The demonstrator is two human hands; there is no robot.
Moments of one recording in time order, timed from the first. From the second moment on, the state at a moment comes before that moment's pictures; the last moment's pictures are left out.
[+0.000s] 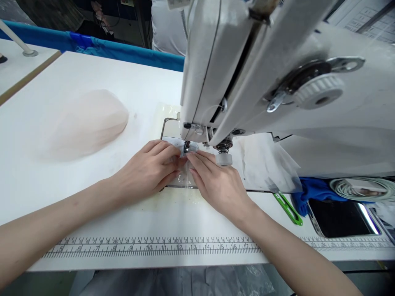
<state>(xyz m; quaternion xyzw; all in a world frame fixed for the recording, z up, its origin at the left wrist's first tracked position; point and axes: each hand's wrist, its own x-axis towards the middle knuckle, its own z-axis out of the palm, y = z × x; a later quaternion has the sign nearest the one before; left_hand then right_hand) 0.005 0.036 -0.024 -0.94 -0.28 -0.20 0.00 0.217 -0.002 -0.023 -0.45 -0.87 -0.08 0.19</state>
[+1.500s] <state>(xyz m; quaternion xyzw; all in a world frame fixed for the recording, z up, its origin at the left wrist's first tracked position) 0.004 0.021 -0.026 -0.94 -0.27 -0.19 0.10 0.223 0.002 -0.023 -0.41 -0.88 -0.14 0.20</state>
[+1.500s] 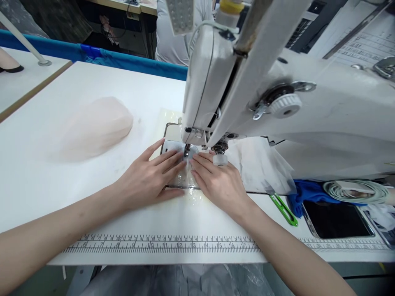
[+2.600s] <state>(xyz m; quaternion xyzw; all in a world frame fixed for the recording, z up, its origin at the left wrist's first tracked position) 0.005 0.003 -0.026 -0.94 -0.24 -0.19 0.18 0.224 -0.004 -0.018 -0.31 -0.91 -0.14 0.25</state>
